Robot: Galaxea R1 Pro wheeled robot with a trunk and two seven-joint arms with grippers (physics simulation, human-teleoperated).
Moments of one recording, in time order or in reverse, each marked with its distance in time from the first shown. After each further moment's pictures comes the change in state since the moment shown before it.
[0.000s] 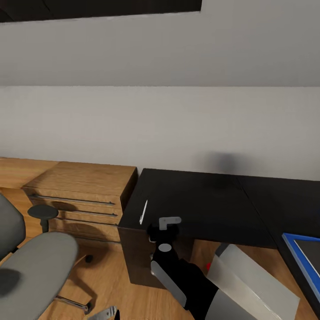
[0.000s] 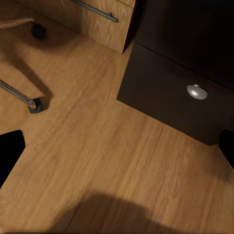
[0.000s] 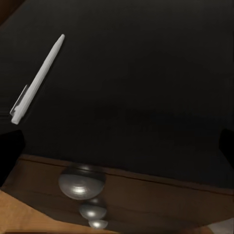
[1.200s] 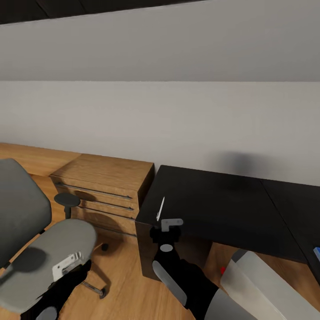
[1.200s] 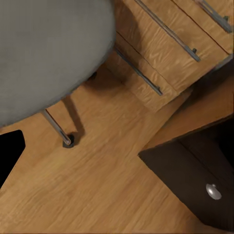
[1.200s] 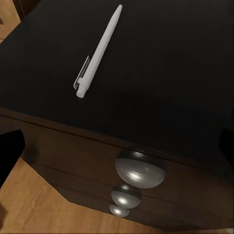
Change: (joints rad) left arm -0.001 0.152 0.498 -0.414 0.178 0.406 0.001; right arm -0.001 0.000 -0.018 0.045 0.002 0.003 0.002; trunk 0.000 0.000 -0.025
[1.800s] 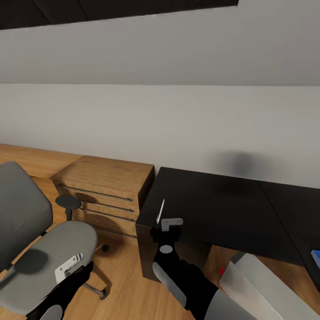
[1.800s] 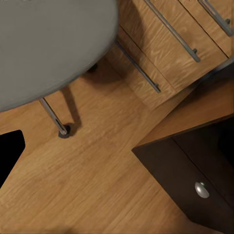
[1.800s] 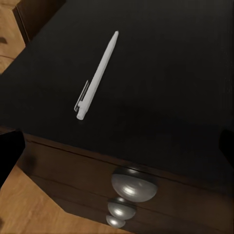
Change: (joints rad) left arm 0.000 -0.073 0.046 0.038 -0.001 0.008 -0.002; right arm 0.000 0.000 0.009 0.009 0.030 -0.032 -0.004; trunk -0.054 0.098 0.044
